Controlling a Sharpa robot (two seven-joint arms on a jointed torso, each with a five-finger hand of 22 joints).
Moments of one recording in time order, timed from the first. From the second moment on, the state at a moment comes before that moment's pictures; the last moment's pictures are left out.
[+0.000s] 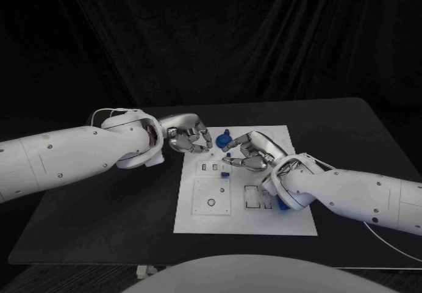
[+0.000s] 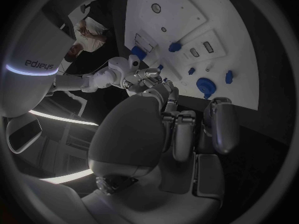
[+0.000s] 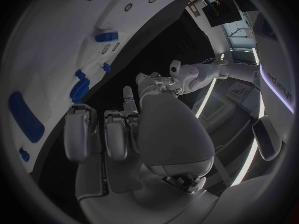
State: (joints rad) left arm 1.34 -0.79 -0.21 1.50 -1.13 -0.09 0.12; left_hand 1.51 -0.06 0.33 0.14 0.25 0.95 0.12 0.18 0.40 1.47 0.03 1.51 1.31 1.46 -0.03 1.57 1.31 0.06 1.45 0.08 1.28 1.31; right arm 1.09 -0.70 -0.21 1.51 -0.97 -0.65 0.20; right_hand 1.47 -0.09 0.03 0.24 0.36 1.00 0.09 0.12 0.19 1.46 0.00 1.57 1.31 1.47 -0.06 1.57 1.31 0.02 1.46 0.06 1.43 1.31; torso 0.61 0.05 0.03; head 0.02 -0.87
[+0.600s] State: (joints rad) left arm 1.34 -0.78 -0.21 1.50 -1.13 -0.07 0.11; left_hand 1.51 -0.06 0.32 0.15 0.25 0.95 0.12 0.18 0.40 1.47 0.03 1.51 1.31 1.47 -0.03 1.57 1.31 0.06 1.45 0.08 1.28 1.31; right arm 1.14 -0.73 -0.21 1.56 -0.97 -0.59 0.13; right_hand 1.47 -0.09 0.03 0.24 0.37 1.00 0.09 0.12 0.19 1.47 0.00 1.57 1.31 1.47 -0.06 1.57 1.31 0.02 1.46 0.06 1.44 1.31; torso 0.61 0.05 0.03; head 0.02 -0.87
